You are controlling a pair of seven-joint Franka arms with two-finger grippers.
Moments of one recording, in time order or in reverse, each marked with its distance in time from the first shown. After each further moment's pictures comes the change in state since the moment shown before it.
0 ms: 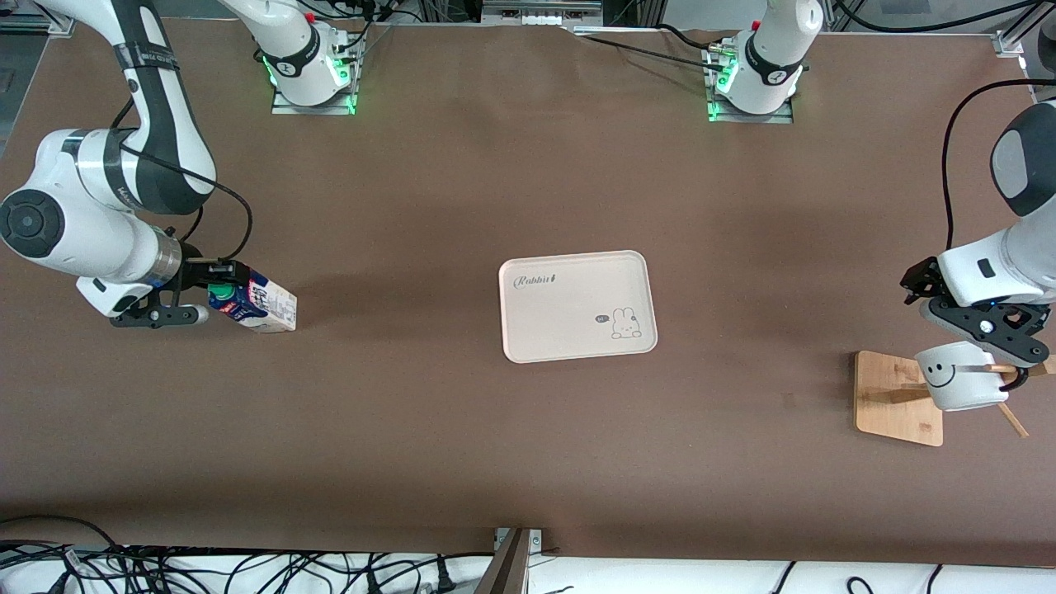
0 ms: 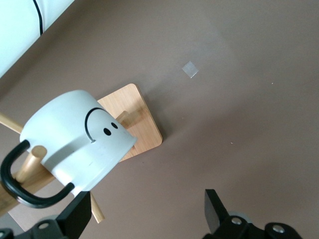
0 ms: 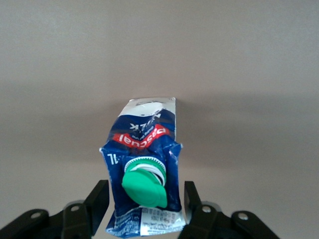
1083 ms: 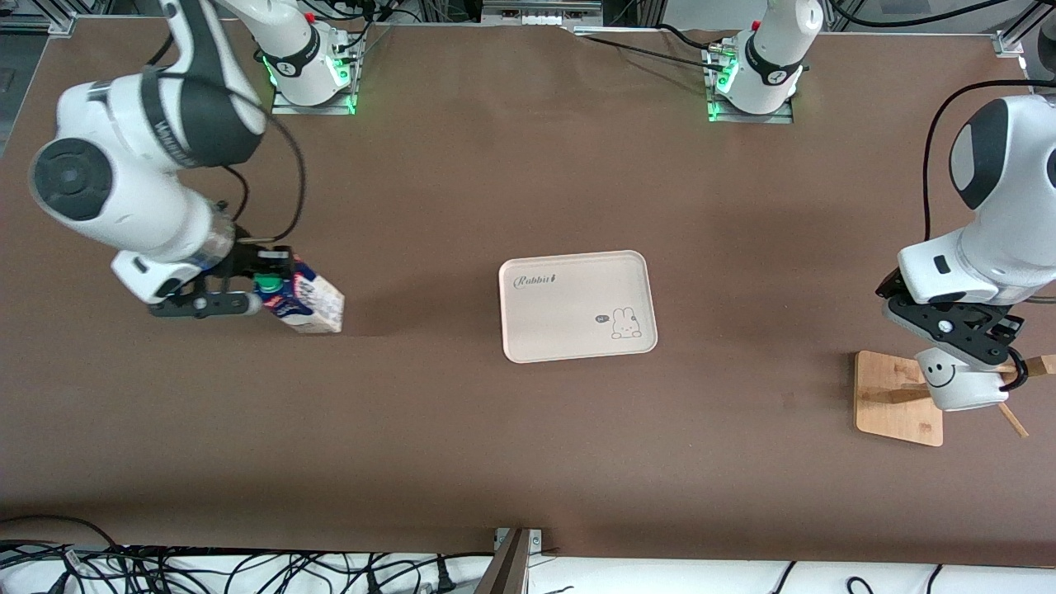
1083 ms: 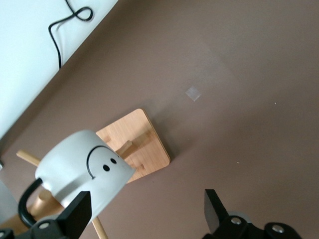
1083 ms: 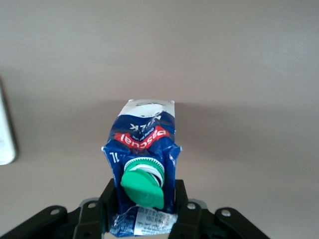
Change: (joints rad) left arm 0.002 -0.020 -0.086 -0.030 0.090 0.069 -0.138; right arm 0.202 0.008 0.077 0.278 0.004 -0.216 0.271
